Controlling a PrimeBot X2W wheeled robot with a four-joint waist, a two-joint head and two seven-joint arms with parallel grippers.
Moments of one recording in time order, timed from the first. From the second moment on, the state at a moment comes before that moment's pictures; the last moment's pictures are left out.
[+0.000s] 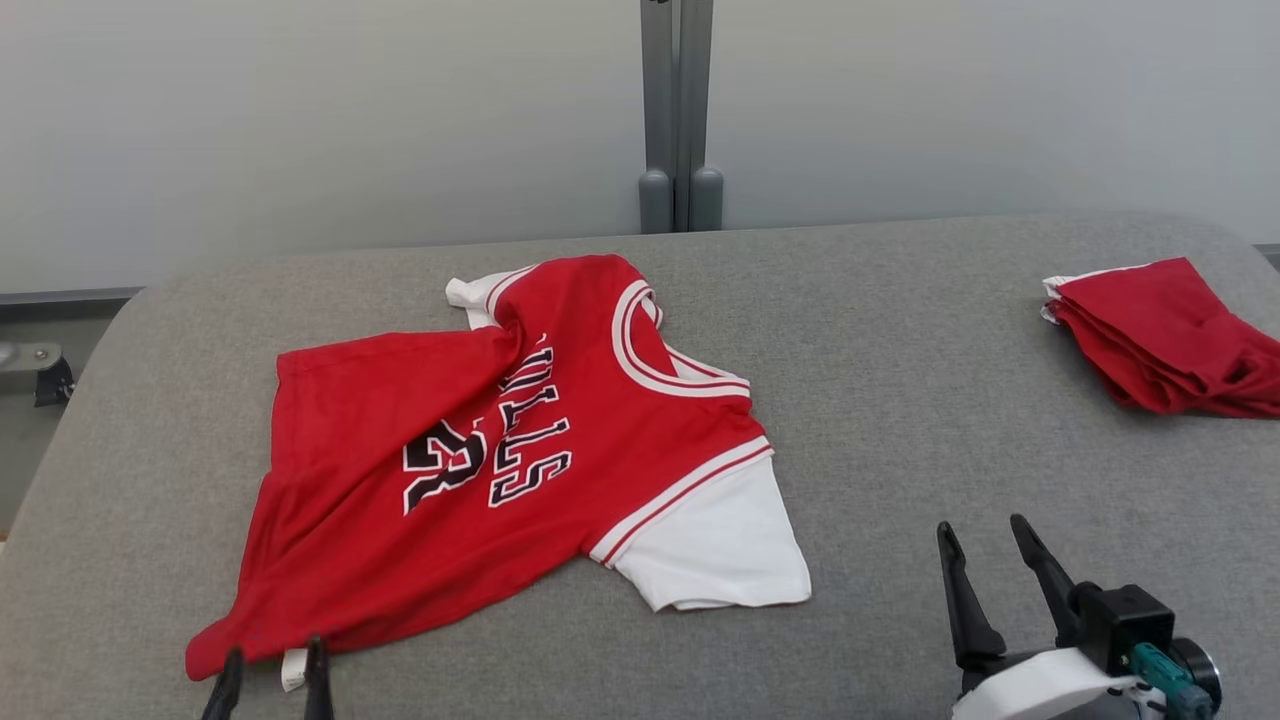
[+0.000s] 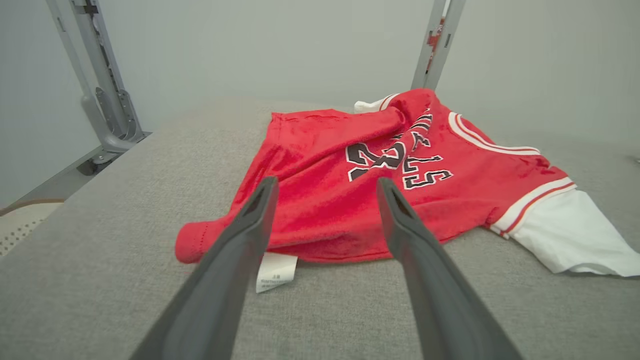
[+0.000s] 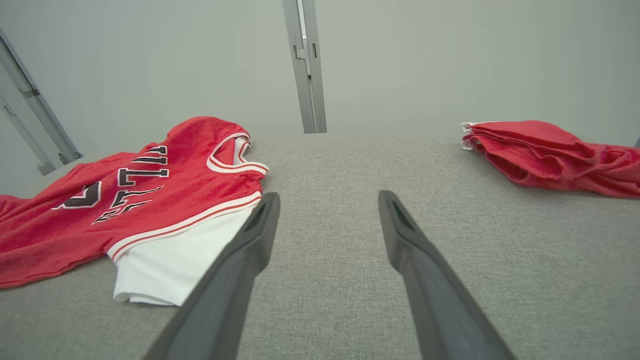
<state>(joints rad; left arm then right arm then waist) 0.23 0.07 0.04 0.14 -0.23 -0.12 -0.26 0.09 -0.05 0.03 0.22 0.13 0.13 -0.26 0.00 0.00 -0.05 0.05</state>
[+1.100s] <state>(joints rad) -0.10 0.22 0.05 0.56 -0.23 -0.10 -0.02 -0.24 -0.05 0.29 0.47 0.07 0.13 0.20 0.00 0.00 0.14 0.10</state>
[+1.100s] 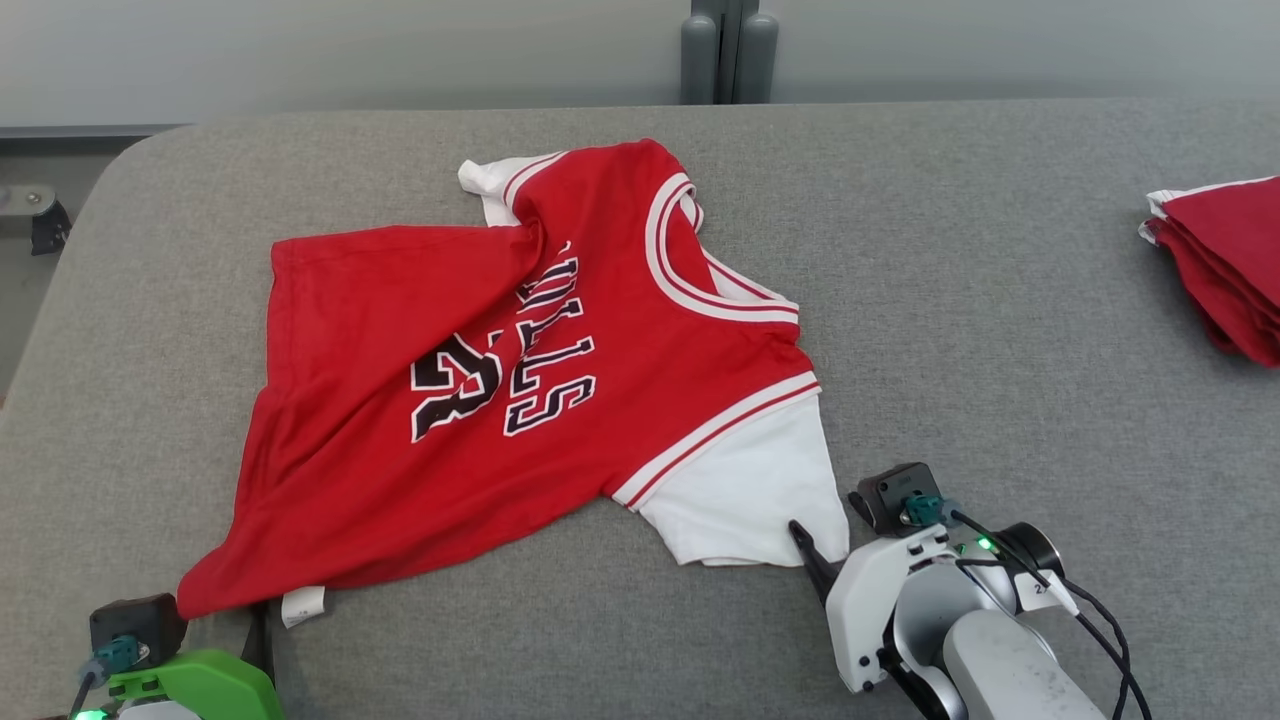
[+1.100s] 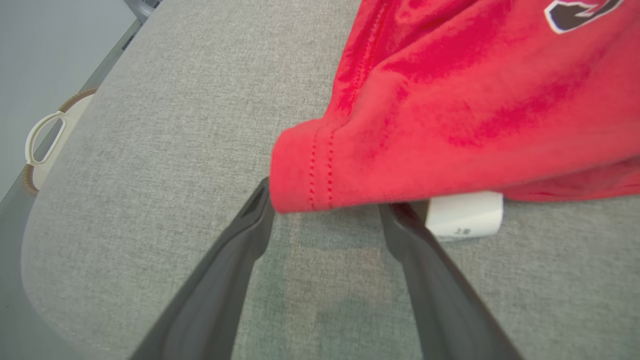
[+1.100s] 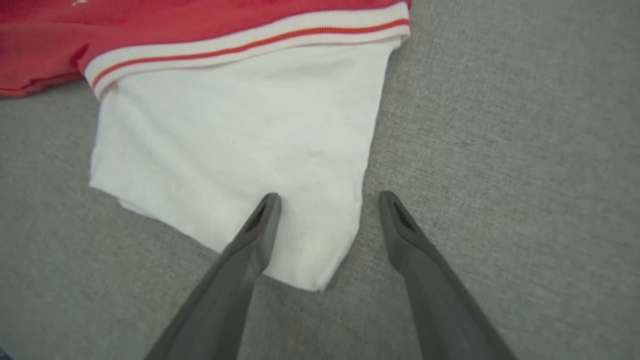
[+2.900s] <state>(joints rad) -0.53 0.48 -0.05 -0.43 -1.08 -0.02 0.73 -0.86 -0.07 -0.20 -0.22 0.49 0.13 0.64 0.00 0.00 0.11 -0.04</state>
